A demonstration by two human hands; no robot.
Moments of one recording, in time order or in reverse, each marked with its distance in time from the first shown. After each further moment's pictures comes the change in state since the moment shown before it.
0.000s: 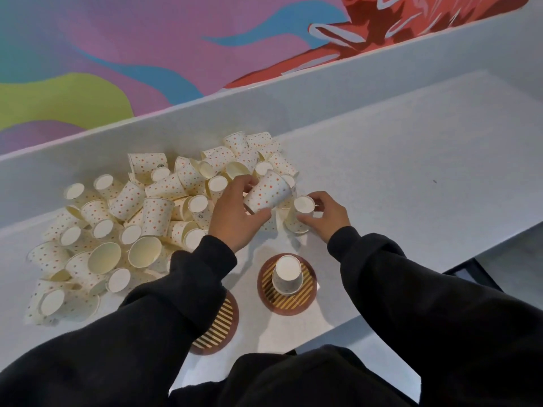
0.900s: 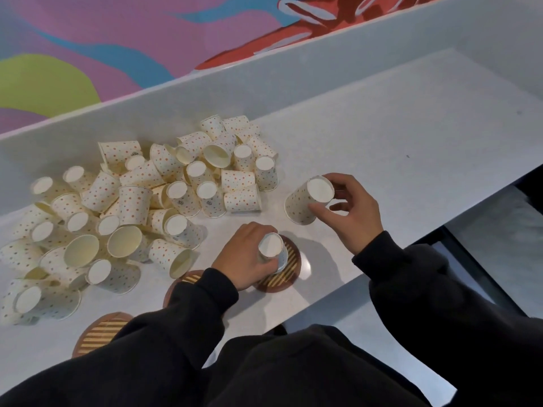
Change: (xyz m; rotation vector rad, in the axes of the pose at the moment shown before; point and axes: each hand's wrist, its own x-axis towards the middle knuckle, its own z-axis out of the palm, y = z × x) left_hand -0.087 -0.013 0.044 0.168 -0.441 0.152; right_hand -0.111 -0.030 -0.065 0.182 0.197 -0.209
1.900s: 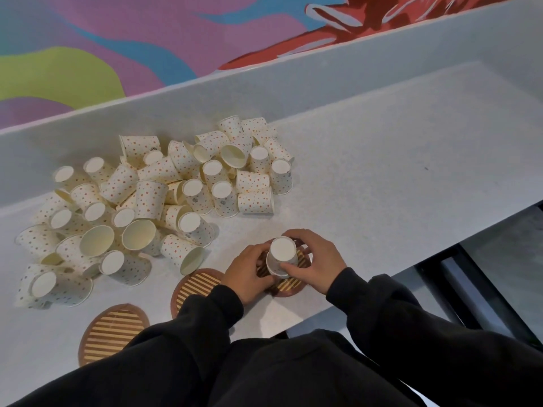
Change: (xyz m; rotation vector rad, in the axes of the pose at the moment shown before) left_hand -0.021 -0.035 0.038 -0.234 0.018 -0.272; right_hand -0.031 0.056 0.067 -0.267 -0.454 -0.060
